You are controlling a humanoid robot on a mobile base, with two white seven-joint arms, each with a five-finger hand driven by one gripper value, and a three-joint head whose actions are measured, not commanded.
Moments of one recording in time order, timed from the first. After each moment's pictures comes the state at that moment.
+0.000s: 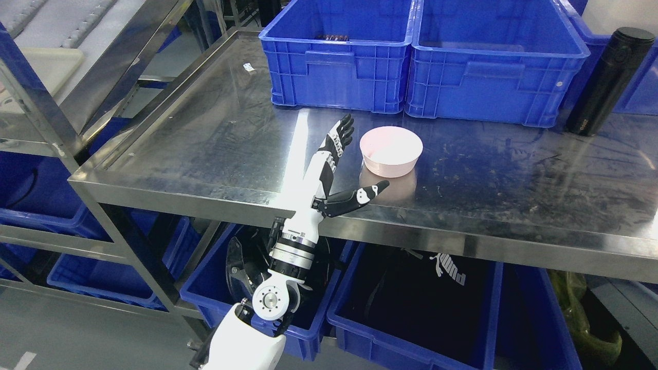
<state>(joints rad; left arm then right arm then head) -0.14 0.00 -0.42 -1.61 0.04 -0.26 0.13 0.00 0.00 0.05 0.00 0.05 -0.08 -0.02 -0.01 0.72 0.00</state>
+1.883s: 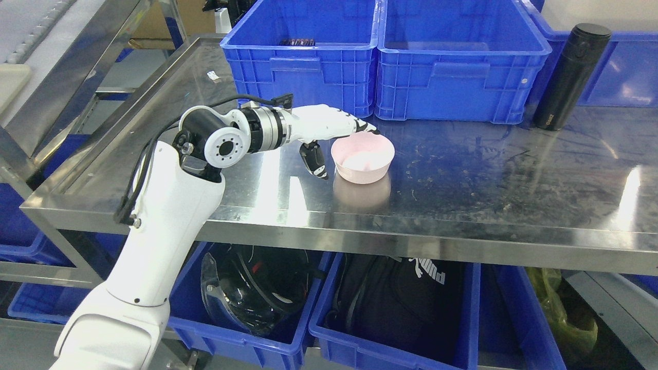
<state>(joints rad) -0.79 0.21 -0.42 -1.54 -0.74 -0.16 -1.07 0.00 0.00 0.05 0.00 0.05 -0.08 -0.02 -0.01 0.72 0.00</state>
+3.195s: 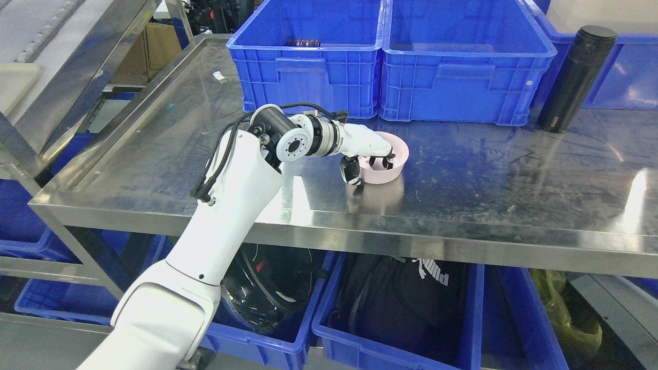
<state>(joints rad) -0.87 0.03 -0.47 -1.20 -0.90 -0.37 -1.07 0.00 0.00 0.05 0.00 0.05 -0.08 -0.02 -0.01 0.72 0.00</state>
